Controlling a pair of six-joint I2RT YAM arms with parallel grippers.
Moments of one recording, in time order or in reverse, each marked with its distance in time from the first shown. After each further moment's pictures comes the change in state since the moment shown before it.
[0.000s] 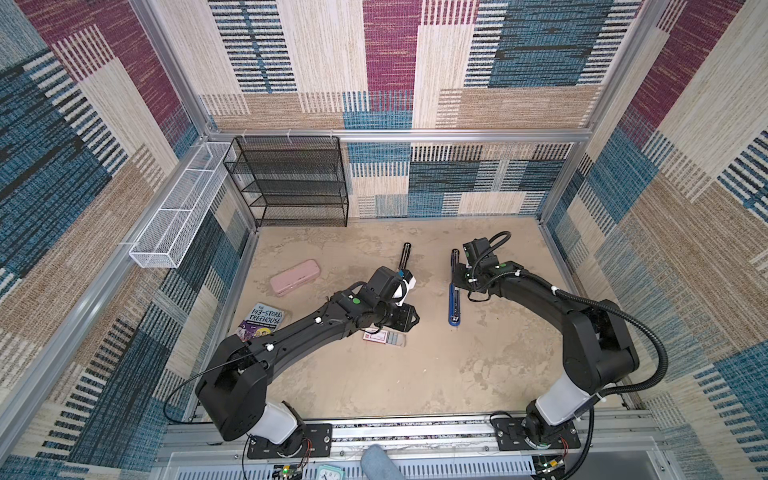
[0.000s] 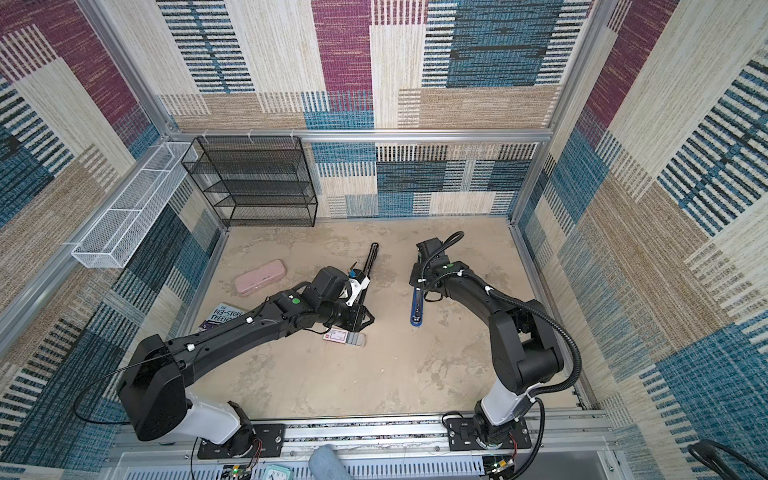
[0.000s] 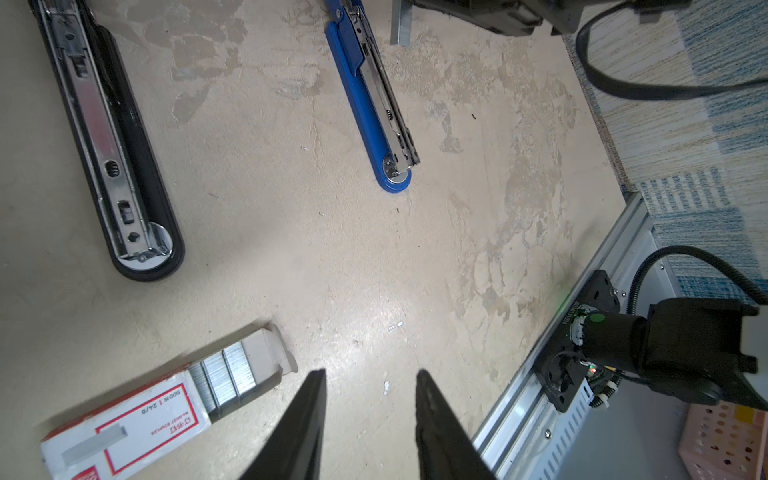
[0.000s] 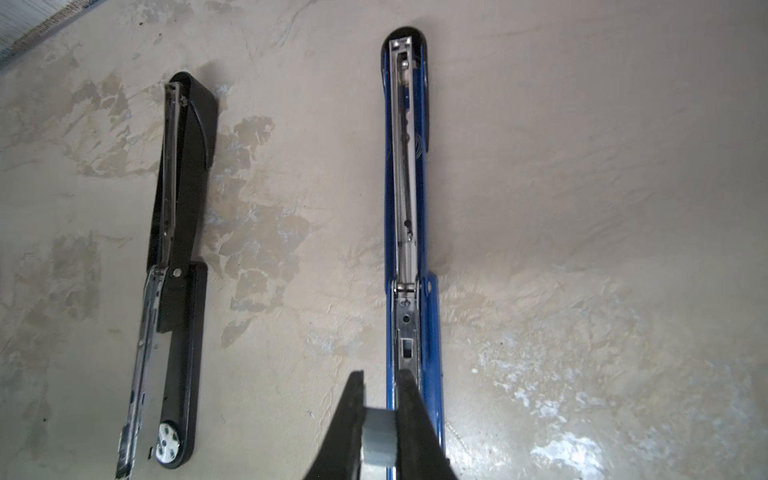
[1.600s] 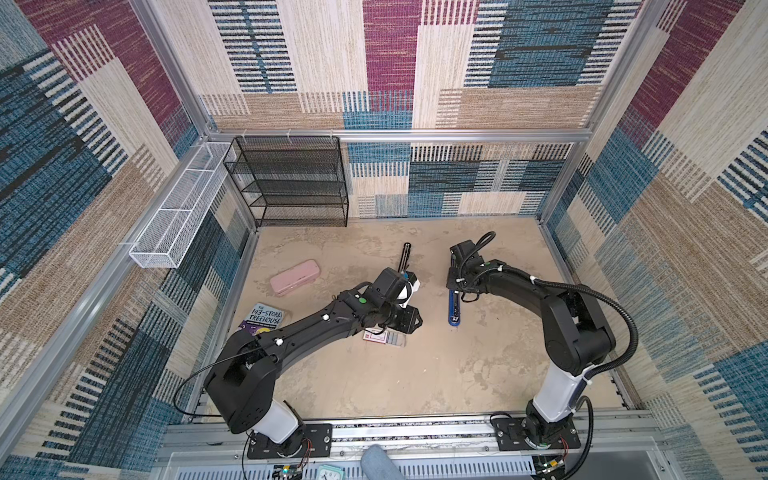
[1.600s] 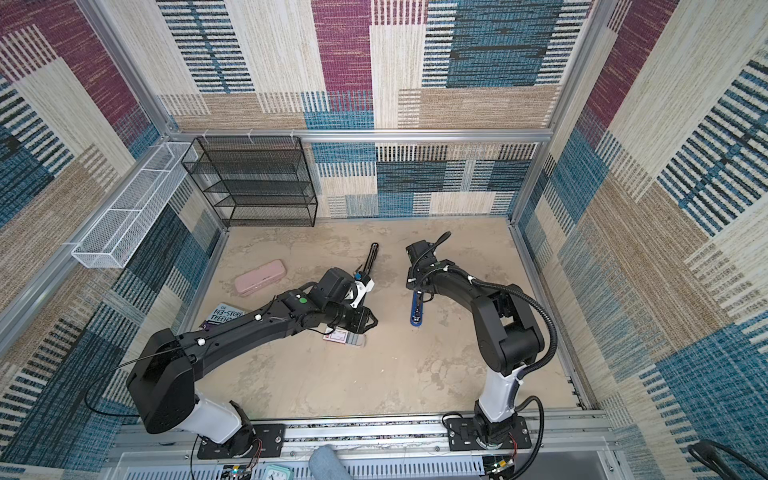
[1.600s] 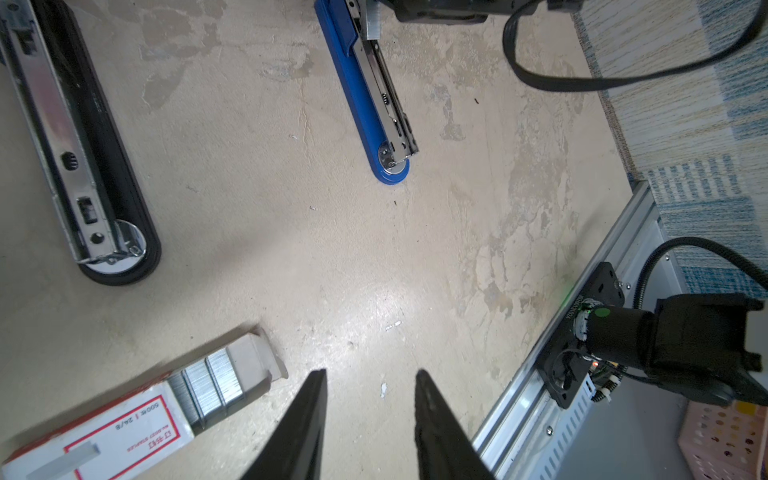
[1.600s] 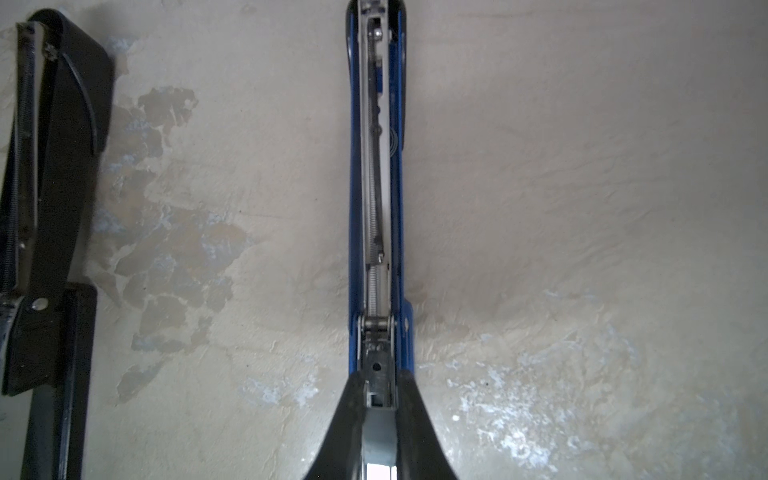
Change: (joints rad) left arm -0.018 0.049 0.018 0.000 0.013 -0.001; right arm 0.034 0.133 0.048 -0.014 0.109 -0.039
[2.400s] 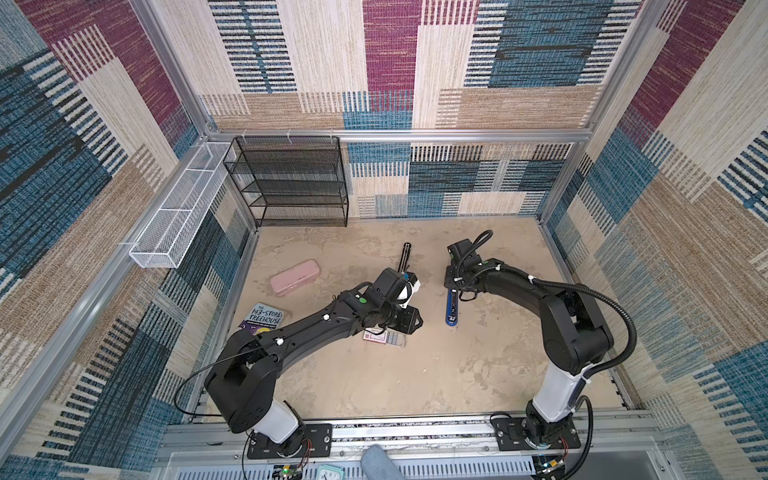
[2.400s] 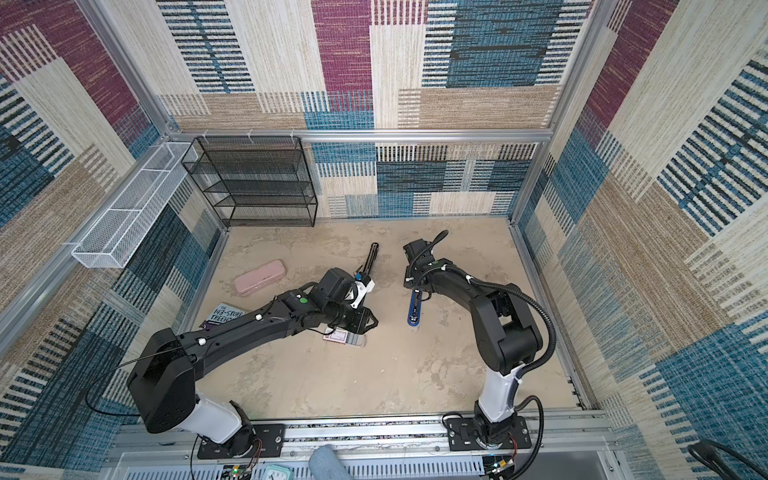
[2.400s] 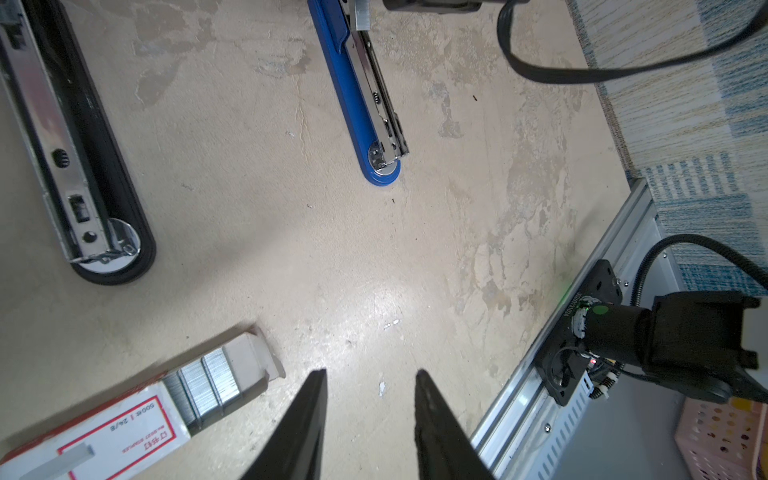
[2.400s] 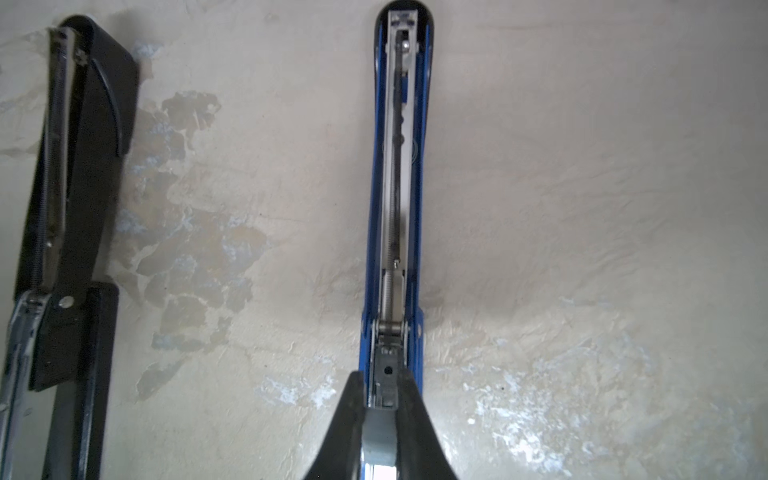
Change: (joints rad) left arm -0.001 0.003 0.000 0.000 0.007 0.000; right arm 0.014 0.008 0.020 -0.005 0.002 0.000
